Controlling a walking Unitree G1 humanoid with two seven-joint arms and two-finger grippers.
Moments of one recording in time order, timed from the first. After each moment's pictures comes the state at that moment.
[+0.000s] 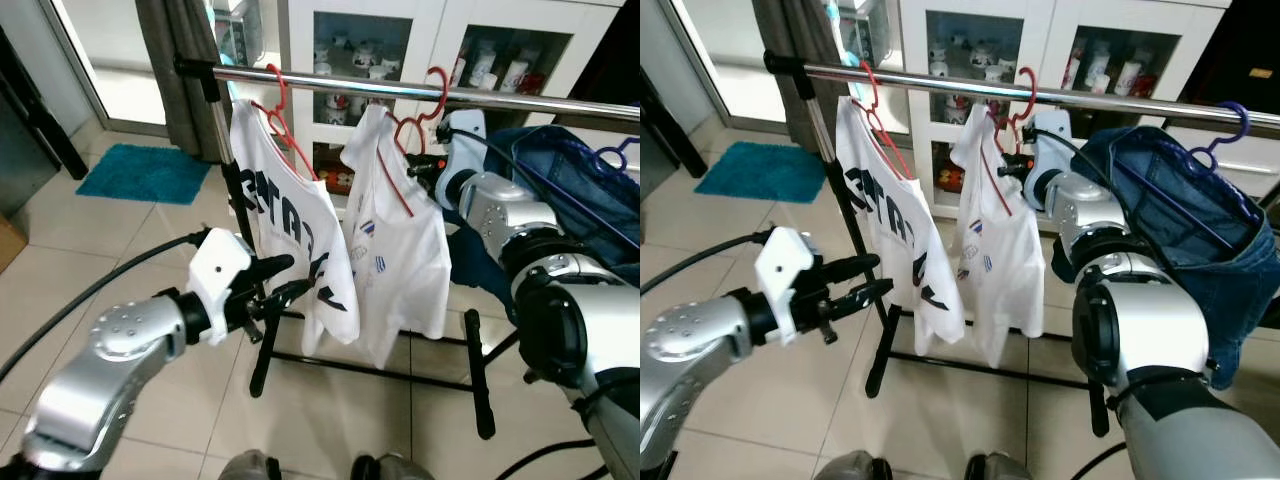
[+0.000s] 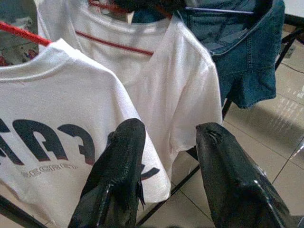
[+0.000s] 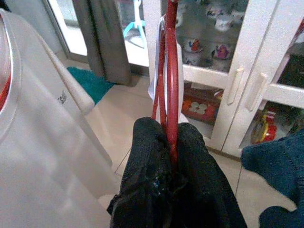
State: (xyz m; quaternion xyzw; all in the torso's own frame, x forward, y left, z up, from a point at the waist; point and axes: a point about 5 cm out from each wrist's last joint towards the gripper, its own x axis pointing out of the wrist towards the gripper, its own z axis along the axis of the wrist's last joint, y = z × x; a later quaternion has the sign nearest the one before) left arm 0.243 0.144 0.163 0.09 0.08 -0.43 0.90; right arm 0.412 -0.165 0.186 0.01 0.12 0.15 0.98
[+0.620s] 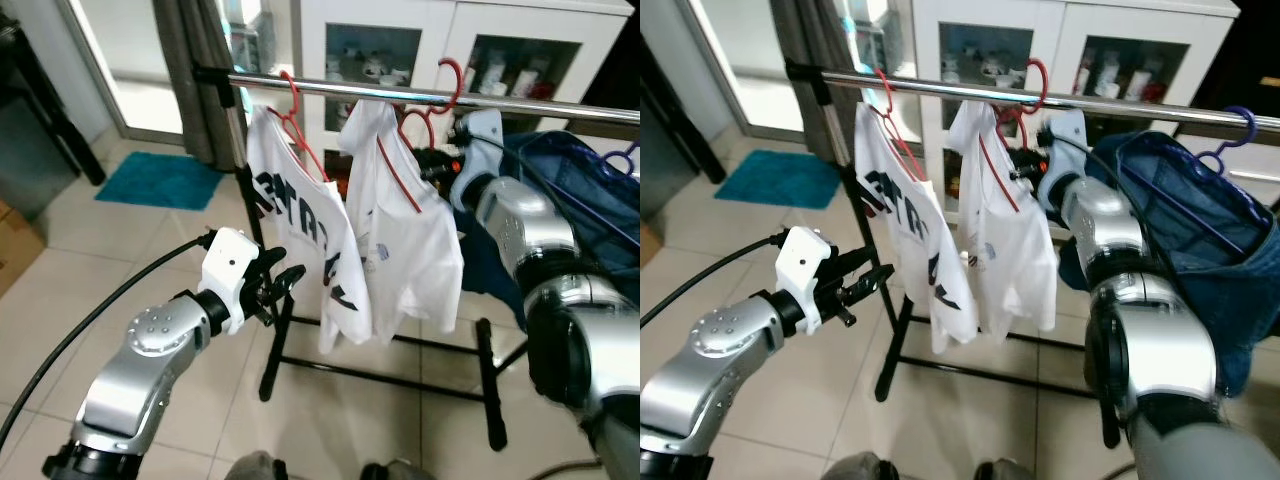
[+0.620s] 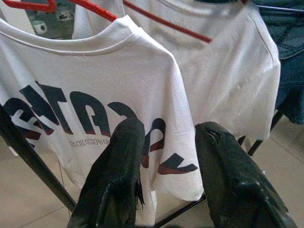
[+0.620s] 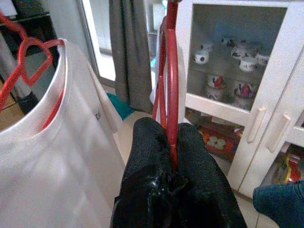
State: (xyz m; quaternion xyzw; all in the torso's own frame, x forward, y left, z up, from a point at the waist) left arm 0.263 0.140 0.138 0.06 0.08 -0.34 0.94; right arm 0.397 -0.182 0.175 -0.01 0.06 0.20 0.98
